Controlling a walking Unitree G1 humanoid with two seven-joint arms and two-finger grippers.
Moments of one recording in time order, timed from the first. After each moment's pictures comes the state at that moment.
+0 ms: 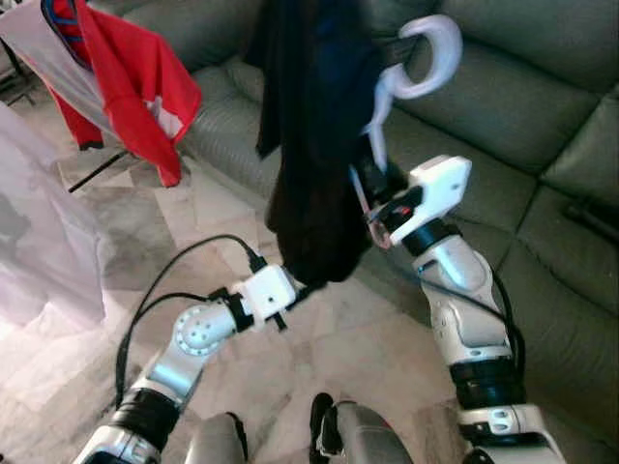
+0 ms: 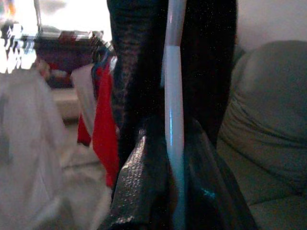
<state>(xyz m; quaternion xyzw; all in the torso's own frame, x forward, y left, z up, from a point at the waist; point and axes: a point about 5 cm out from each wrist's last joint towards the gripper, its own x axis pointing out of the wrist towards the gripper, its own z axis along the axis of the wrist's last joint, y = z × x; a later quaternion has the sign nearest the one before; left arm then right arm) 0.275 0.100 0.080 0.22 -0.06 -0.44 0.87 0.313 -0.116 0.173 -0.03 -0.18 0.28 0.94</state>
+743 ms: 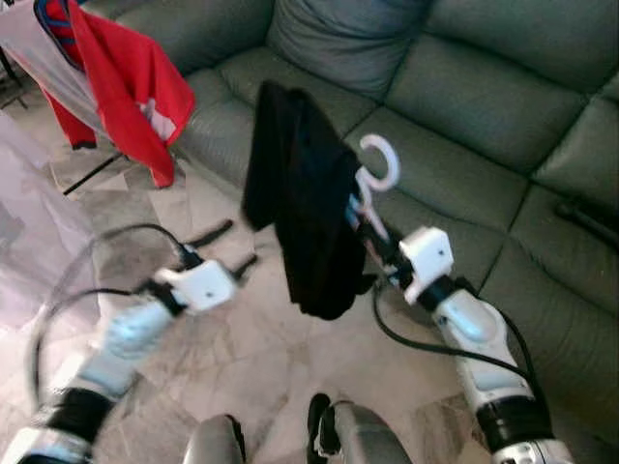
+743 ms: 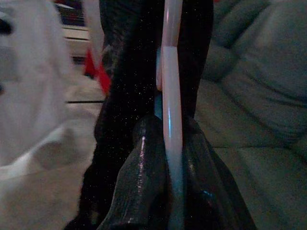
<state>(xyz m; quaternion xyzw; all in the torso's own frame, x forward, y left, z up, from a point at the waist) 0.282 0.185 0.101 0.41 -0.13 -0.29 0.85 0.285 -0.148 0.102 -0.11 -0.09 0.31 0.94</state>
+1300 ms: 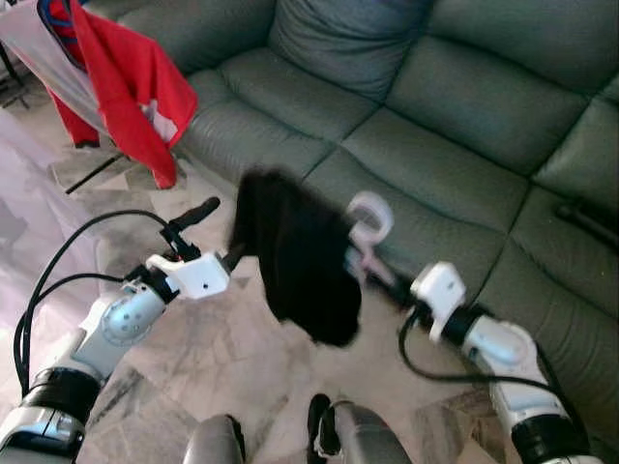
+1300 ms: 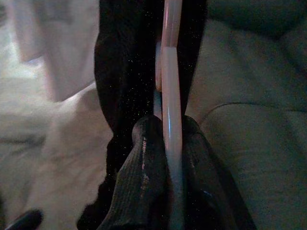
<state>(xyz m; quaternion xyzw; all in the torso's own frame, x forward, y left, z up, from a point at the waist) 0.293 0.191 0.106 0.46 -0.15 -0.27 0.84 0.260 -0.179 0.064 -0.16 0.02 0.41 0.90</state>
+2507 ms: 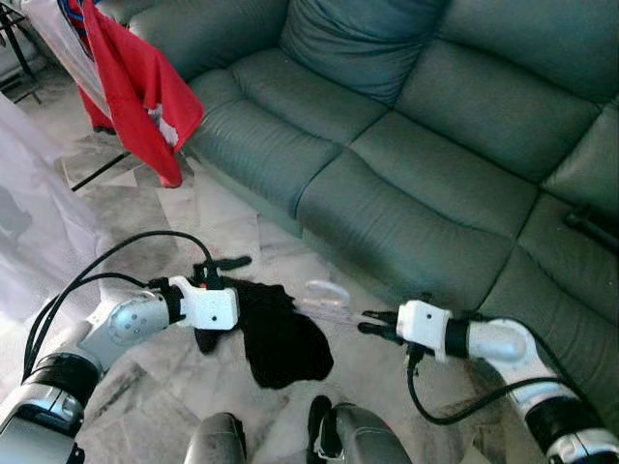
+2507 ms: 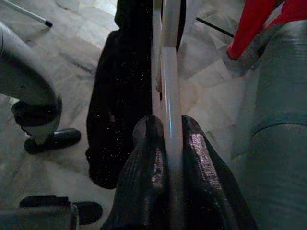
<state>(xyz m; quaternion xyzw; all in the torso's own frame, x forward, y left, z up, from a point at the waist) 0.286 0.186 0.074 0.49 -0.03 -0.47 0.74 0.258 -0.182 0.054 -0.29 0.06 0.55 0.78</state>
